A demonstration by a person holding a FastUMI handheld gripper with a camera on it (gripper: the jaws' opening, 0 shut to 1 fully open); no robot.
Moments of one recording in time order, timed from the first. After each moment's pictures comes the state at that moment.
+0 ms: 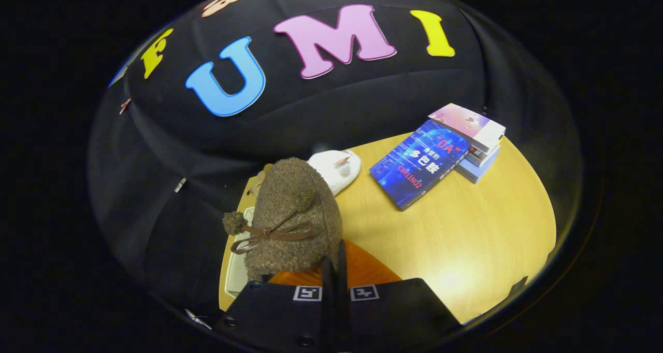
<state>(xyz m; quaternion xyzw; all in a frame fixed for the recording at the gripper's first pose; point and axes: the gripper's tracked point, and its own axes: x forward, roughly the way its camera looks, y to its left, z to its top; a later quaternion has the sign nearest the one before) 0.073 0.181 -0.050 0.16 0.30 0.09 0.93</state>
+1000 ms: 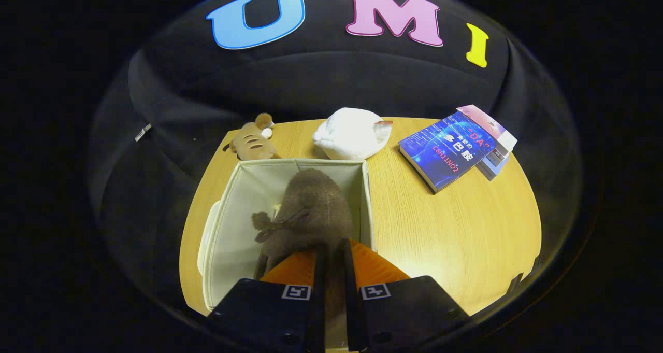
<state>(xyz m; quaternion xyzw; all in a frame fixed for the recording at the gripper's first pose) 0.109 0.298 -0.148 0.03 0.37 0.02 0.93</state>
